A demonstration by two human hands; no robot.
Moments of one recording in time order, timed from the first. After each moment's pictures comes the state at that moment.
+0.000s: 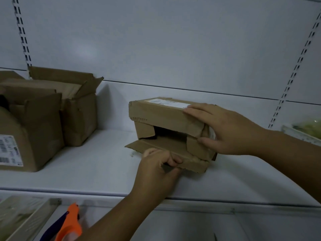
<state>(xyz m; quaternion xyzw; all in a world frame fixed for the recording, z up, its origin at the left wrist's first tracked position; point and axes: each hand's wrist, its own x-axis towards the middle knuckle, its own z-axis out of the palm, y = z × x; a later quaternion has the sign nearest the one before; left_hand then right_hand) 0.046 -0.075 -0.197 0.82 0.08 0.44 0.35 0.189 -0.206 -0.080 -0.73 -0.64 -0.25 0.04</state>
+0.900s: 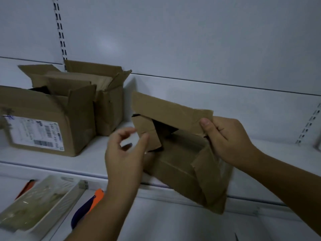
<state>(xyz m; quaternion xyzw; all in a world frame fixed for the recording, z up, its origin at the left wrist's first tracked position) -0.024 -0.024 -0.188 0.60 0.25 0.57 0.50 0.146 -0.148 -0.135 -0.68 -0.59 -0.21 0.38</state>
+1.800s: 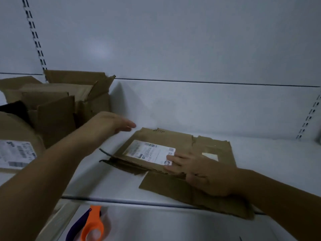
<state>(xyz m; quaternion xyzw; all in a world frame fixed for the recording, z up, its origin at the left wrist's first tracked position) 0.002 0.072 -0.117 0.81 0.27 0.23 0.46 0.179 -0.138 -0.185 -0.69 -0.72 0.05 0.03</state>
